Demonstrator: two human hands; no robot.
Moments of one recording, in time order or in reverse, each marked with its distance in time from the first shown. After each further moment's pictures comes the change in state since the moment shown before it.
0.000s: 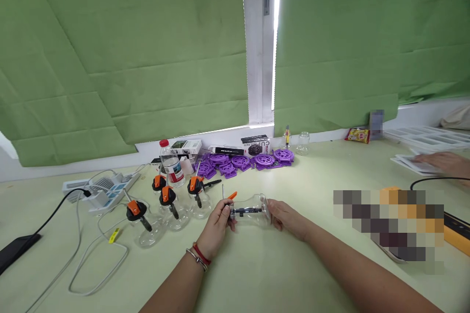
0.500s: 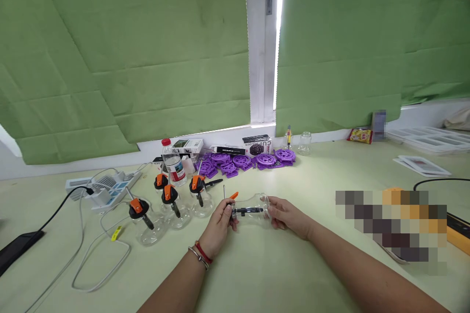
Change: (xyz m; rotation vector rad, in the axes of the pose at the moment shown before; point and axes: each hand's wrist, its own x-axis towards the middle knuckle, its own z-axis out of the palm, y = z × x) left_hand -0.002 0.001 0.002 0.000 0.010 -0.018; right_hand 0.003 0.001 0.001 0.141 -0.022 0.026
